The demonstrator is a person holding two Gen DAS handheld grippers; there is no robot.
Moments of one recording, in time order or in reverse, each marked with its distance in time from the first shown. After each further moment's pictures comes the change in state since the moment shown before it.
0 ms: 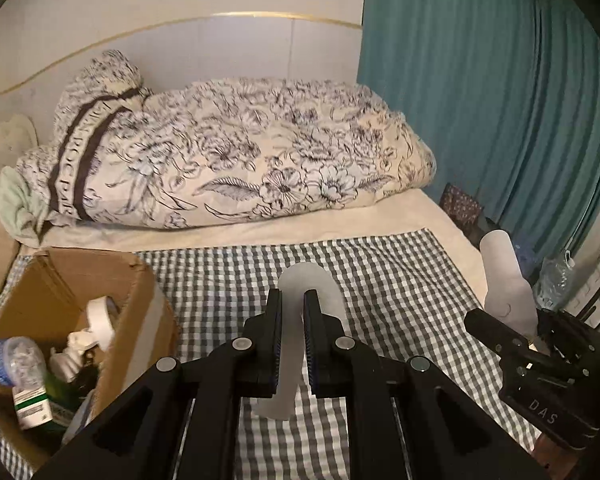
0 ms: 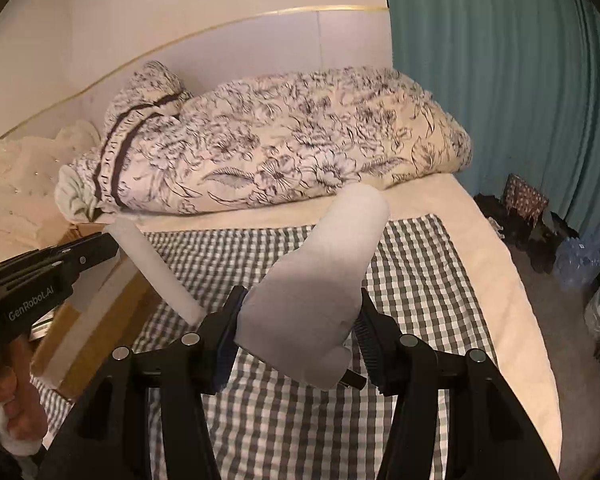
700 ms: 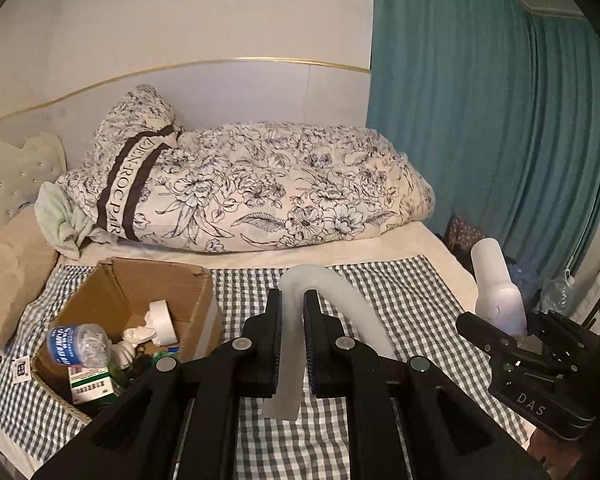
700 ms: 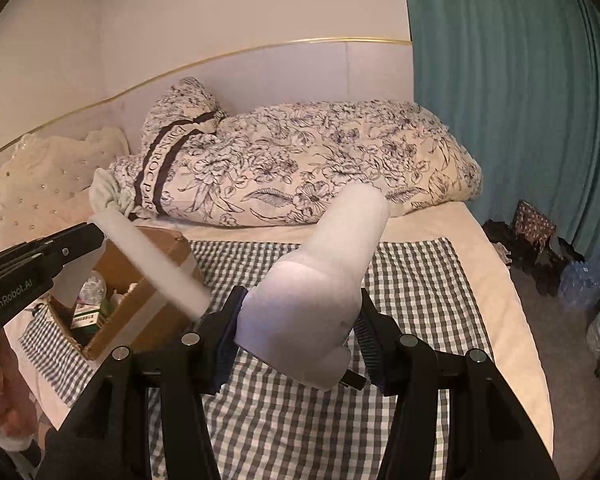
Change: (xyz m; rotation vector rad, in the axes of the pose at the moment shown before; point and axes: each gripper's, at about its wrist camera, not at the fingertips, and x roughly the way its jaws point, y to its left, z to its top) left arm -0.110 0.027 -0.014 -0.023 -0.128 0.042; right arm -0.076 0.049 -0.007 -0.058 -0.076 0.051
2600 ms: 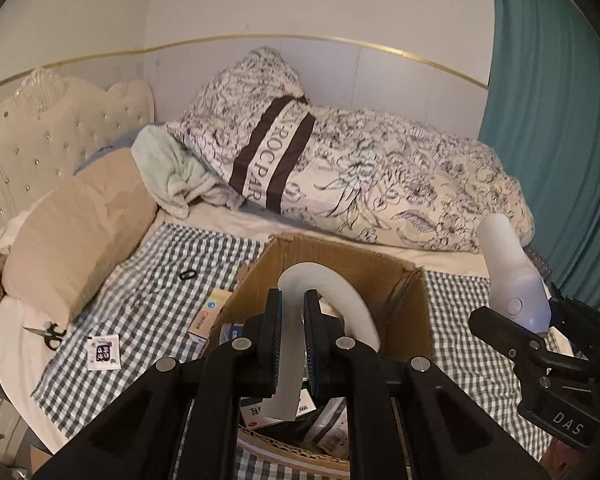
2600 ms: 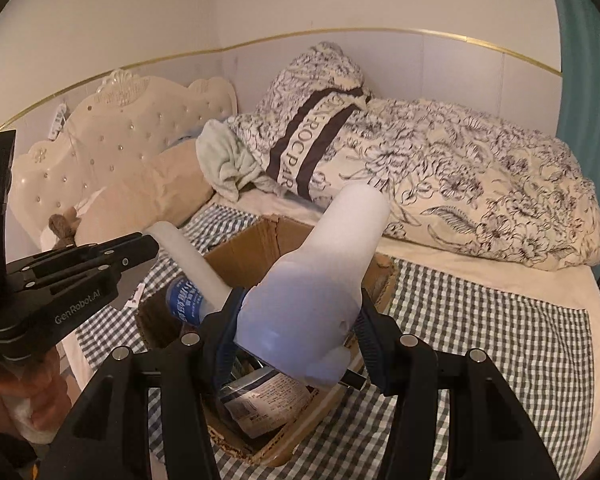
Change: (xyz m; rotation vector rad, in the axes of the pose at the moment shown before) left arm 0.019 0.247 -0.022 -0.192 0.086 0.220; right arm 0.105 0.243 0.031 -0.236 0.093 0.287
